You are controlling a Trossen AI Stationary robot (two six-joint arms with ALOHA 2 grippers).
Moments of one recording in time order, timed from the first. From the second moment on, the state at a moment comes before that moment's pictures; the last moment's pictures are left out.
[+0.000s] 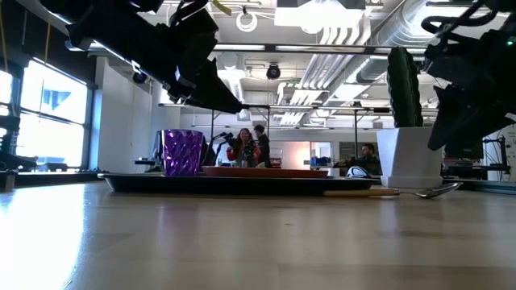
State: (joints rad) left arm -0.22 1.53 0.68 0.32 -0.59 -0.22; right arm 0.57 1.31 0.67 -0.85 0.64 1.56
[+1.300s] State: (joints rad) left arm -0.19 1.53 0.68 0.31 -0.61 -0.21; right arm 0.59 1.68 0.67 -0.79 0.83 2.30
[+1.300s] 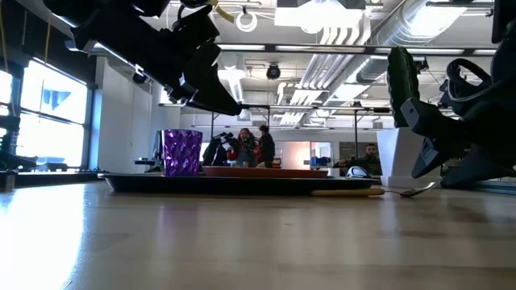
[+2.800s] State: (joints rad) left arm -0.19 1.53 0.68 0.40 -0.54 -0.17; right arm 0.64 1.40 0.75 -0.74 0.99 1.31
